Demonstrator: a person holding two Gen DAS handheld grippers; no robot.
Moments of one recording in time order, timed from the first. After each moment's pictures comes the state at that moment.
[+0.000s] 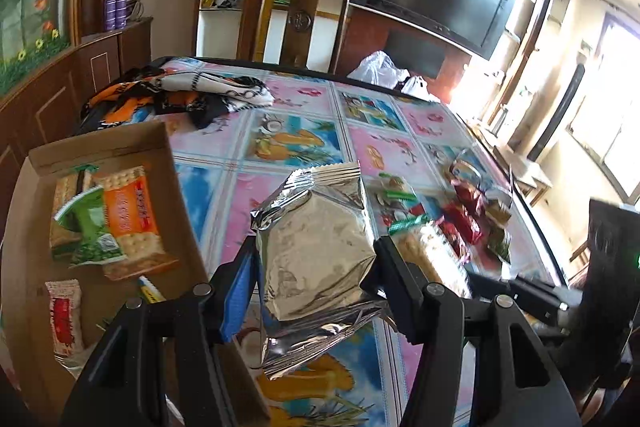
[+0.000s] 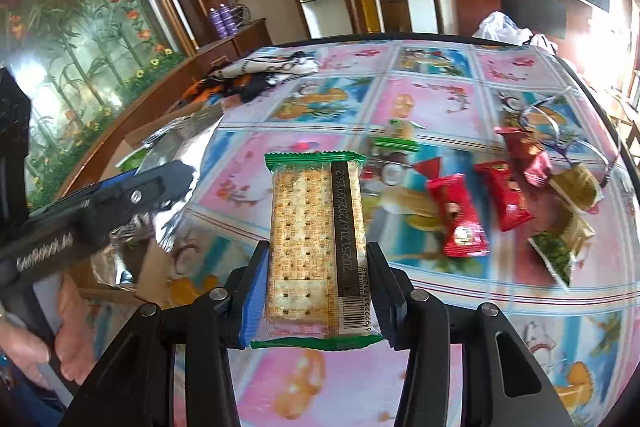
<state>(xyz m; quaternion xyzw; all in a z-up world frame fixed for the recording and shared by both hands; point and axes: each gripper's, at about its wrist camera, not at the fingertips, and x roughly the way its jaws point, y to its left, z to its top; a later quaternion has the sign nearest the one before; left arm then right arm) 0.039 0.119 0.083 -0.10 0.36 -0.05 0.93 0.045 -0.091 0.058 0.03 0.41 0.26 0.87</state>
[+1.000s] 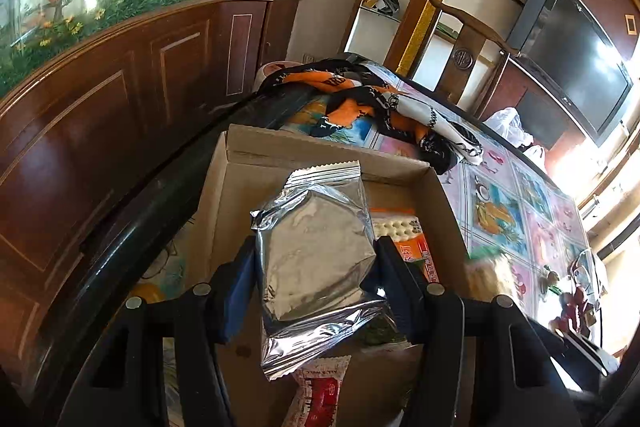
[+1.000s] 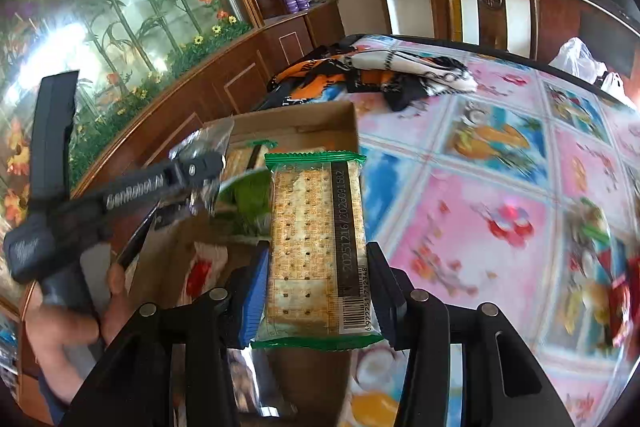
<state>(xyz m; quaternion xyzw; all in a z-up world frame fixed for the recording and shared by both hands) 0.037 0.320 0.068 -0.21 0.37 0.16 0.89 0.067 0.106 0.080 -0.01 0.42 0.35 0.84</state>
